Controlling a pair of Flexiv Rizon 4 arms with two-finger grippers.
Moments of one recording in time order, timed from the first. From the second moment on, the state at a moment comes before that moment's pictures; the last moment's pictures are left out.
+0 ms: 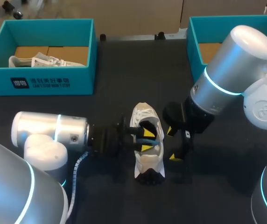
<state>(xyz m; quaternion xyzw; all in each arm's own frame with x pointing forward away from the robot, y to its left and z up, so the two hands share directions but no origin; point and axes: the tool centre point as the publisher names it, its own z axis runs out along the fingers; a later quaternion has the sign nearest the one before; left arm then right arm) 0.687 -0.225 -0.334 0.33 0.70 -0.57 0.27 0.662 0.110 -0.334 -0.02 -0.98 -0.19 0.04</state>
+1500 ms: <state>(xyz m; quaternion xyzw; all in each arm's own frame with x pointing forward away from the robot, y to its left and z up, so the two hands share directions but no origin) 0.668 -0.221 -0.323 0.36 0.75 -0.52 0.21 0.662 0.110 -0.334 -0.02 -0.98 -0.19 0.04</state>
